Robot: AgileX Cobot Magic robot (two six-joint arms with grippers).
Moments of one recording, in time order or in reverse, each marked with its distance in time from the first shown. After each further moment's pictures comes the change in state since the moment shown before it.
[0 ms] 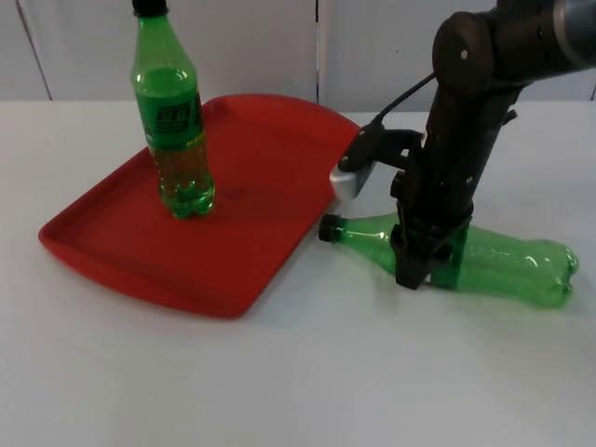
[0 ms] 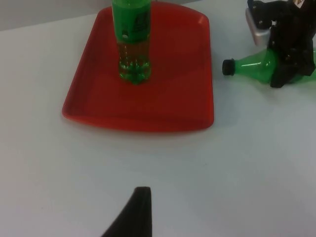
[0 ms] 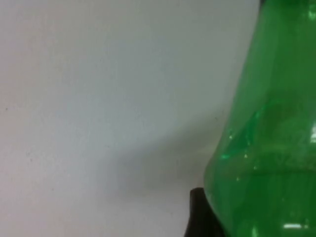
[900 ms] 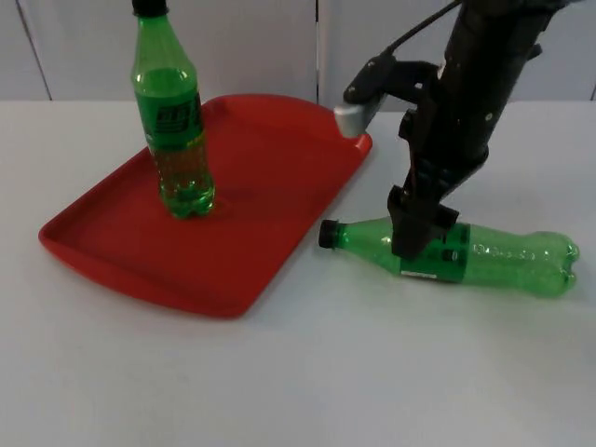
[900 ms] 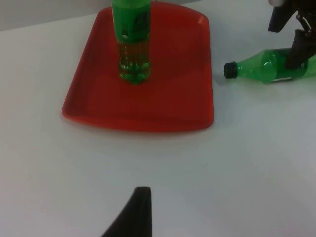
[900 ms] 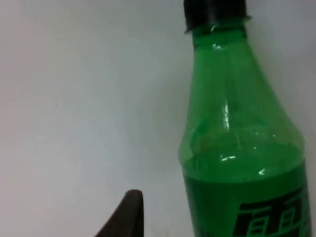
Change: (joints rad) right arm 0.000 -0.128 0.000 0.013 0.072 0.002; left arm 0.000 0.000 0.000 0.000 0.000 0.000
